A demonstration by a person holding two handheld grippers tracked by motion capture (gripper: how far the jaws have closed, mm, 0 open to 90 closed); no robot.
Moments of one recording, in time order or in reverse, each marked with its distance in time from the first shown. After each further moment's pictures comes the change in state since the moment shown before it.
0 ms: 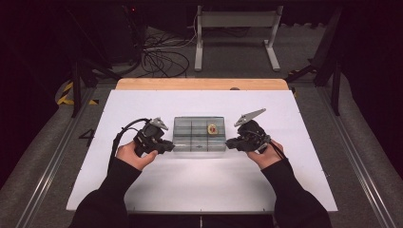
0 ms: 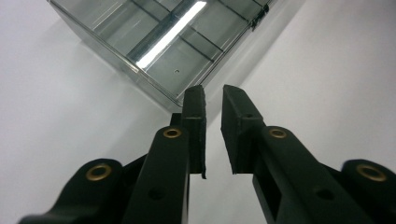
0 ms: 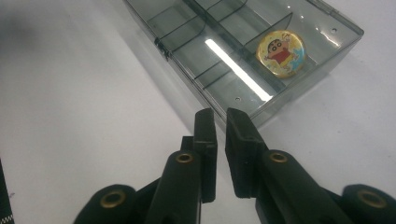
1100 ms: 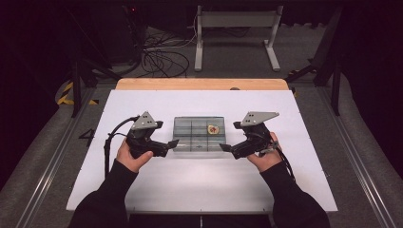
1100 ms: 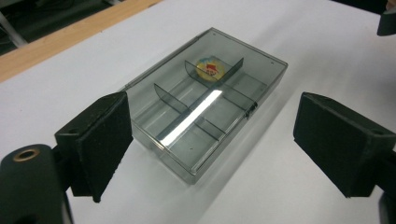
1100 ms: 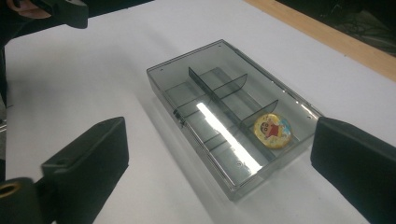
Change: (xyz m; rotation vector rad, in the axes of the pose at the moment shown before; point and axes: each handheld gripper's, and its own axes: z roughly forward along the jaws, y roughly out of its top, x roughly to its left) left arm -0.011 -0.010 -0.032 -0.387 0.105 0.042; right arm 0.018 0.001 -0.024 -0.293 -0.038 -0.097
